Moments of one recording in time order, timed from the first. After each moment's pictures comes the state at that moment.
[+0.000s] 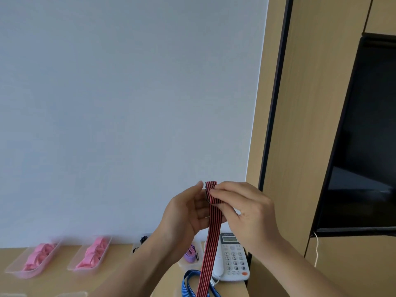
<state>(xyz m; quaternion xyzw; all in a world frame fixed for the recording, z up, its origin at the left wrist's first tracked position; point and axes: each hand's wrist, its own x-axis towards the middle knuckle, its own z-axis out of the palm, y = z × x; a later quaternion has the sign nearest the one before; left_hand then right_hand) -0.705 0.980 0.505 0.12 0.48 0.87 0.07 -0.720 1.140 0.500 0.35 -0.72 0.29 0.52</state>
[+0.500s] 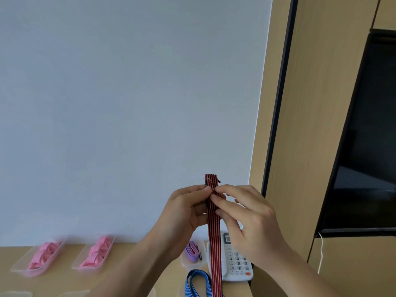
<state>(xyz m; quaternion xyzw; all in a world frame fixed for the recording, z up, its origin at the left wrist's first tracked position) -0.709 0.969 0.508 0.16 0.55 0.82 0.03 -0.719 1.141 0.489 0.38 -0.74 0.24 0.51</state>
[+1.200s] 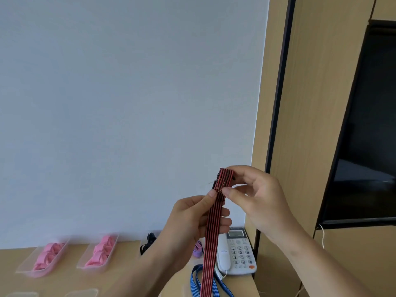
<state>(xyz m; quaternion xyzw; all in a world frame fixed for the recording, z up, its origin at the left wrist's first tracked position) -0.698 0.967 0.490 0.11 0.59 0.80 0.01 -0.714 1.135 0.523 0.28 -0.73 0.58 0.23</state>
